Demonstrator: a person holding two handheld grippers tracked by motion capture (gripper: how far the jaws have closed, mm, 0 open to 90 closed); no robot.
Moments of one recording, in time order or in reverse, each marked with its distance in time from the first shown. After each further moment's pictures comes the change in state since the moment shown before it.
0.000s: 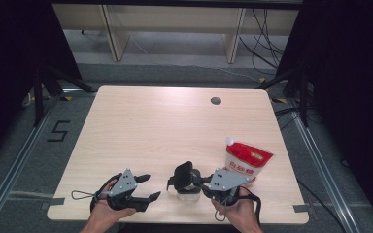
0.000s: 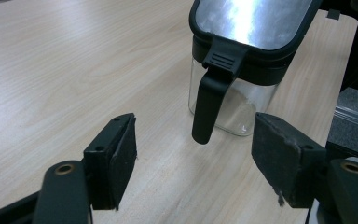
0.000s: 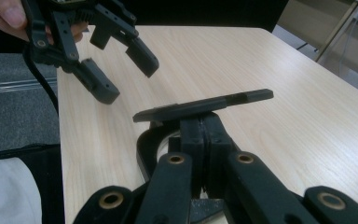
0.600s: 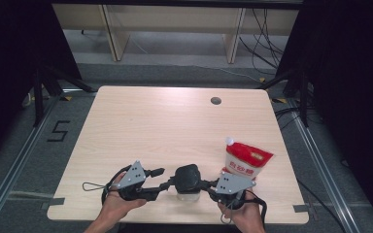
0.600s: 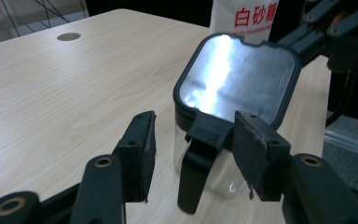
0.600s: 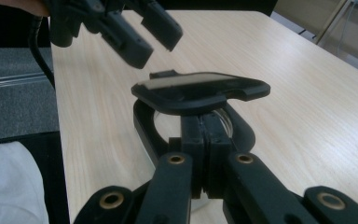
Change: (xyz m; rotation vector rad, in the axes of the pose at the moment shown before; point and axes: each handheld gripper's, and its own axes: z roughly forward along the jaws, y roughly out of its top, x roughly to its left) left arm -0.004 0.024 0.014 -0.093 -0.050 0.020; right arm -0.001 -0.020 -0.009 0.023 -0.014 0.029
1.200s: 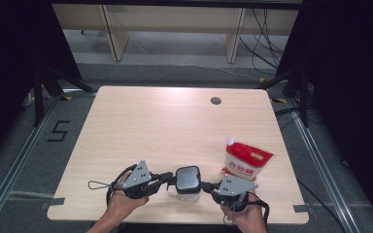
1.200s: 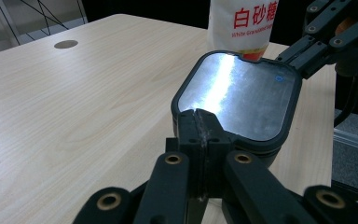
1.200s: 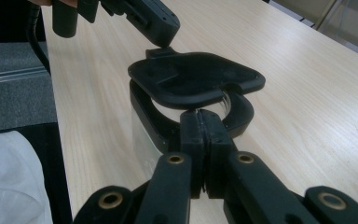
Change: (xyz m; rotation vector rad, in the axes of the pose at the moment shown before) left arm -0.001 0.005 0.017 -0.020 -0.002 0.015; right arm 0.000 -0.012 -0.004 0.033 -0.011 0.015
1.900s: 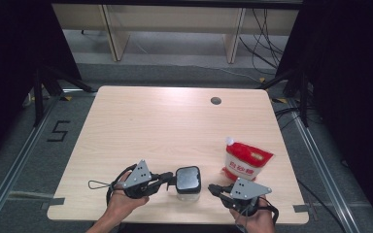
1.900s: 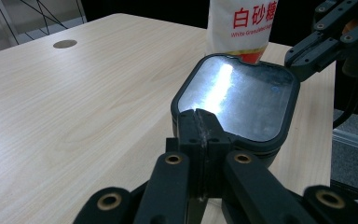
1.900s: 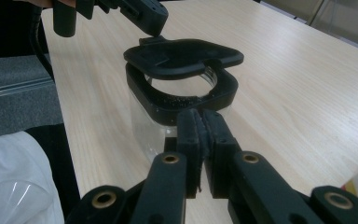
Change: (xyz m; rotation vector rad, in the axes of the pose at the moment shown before) left arm 0.001 0.001 0.000 0.000 -0.008 0.010; right arm -0.003 -0.019 -0.019 -0.037 -0.015 0.060
